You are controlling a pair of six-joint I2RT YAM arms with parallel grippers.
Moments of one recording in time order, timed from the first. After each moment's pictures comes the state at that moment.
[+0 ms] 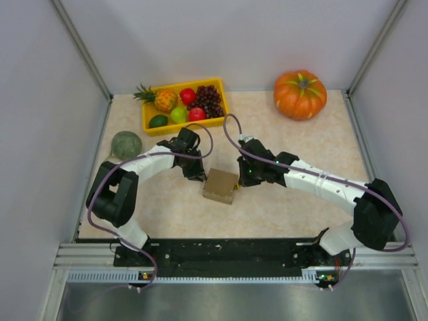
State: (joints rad) left arm -0.47 1.65 1.03 -0.53 0.22 -0.65; right arm 0.82 1.45 1.05 -0.54 0.09 0.55
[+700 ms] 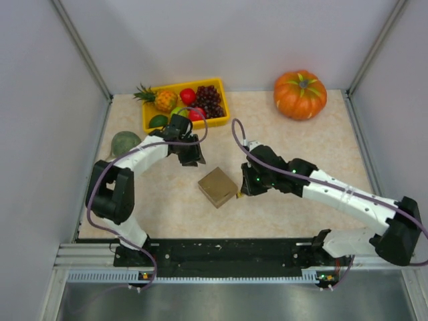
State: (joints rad) left arm -0.39 1.72 1.20 -0.54 0.23 -0.59; right arm 0.93 1.28 1.05 -0.71 0.07 0.58
